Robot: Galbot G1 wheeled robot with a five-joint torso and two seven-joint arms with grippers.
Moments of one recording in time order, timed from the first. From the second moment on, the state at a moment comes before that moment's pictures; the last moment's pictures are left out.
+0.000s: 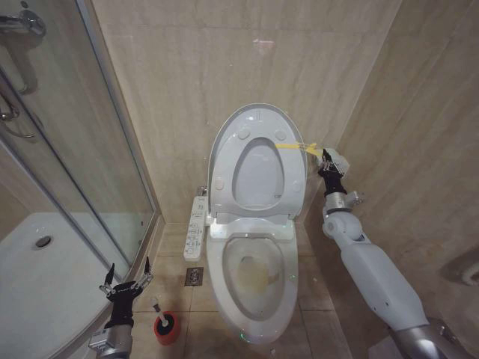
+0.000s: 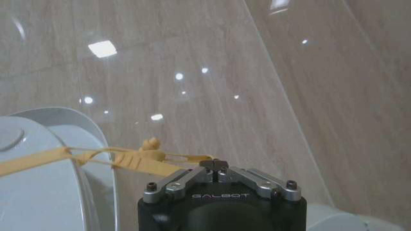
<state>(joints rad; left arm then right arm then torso) 1.53 -1.32 -0.56 -1.80 -0.27 -0.36 -0.21 -0.63 1.06 0.32 1.36 0.79 0.38 0.12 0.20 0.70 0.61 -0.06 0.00</state>
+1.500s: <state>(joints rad) 1.54 -1.32 -0.56 -1.83 -0.27 -0.37 -0.21 -1.06 0.90 0.42 1.85 0.79 0.41 0.13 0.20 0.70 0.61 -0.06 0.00</state>
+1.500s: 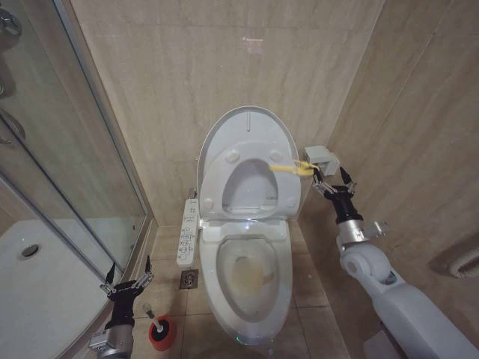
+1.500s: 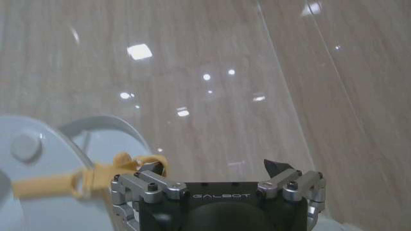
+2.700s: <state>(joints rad) 1.57 -1.31 -0.58 -1.85 -0.28 -0.38 -0.21 -0.59 0.94 0.19 1.42 0.85 0.35 0.13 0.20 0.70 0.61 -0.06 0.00</state>
